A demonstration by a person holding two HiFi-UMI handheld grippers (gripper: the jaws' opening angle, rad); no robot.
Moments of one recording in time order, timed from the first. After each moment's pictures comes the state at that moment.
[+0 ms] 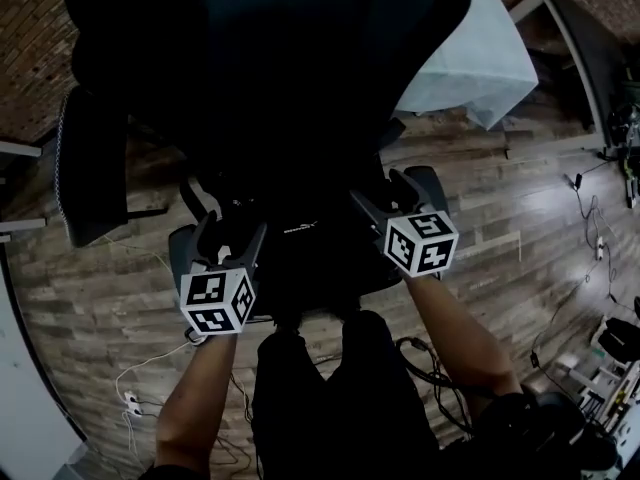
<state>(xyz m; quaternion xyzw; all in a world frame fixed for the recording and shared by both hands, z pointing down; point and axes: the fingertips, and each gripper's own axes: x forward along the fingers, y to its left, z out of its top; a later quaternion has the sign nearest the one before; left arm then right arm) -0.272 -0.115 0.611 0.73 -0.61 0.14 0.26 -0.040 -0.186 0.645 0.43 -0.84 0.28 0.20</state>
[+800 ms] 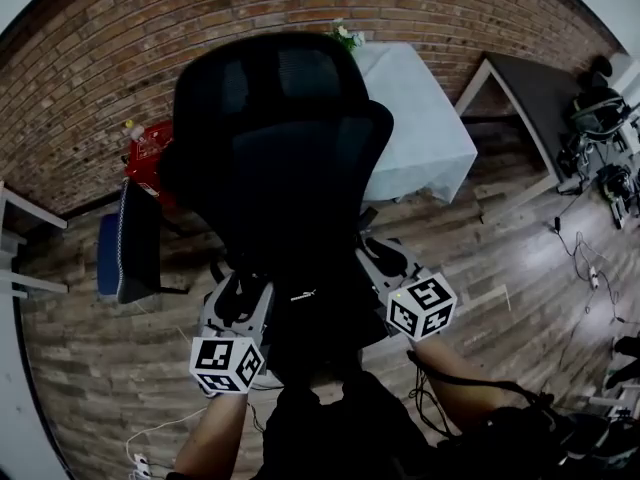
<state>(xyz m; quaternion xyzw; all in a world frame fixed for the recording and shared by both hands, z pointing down) -0.242 -0.090 0.407 0.79 -0.58 0.02 0.18 -0.044 -0.148 0.429 0.40 -0.89 0.17 0.12</state>
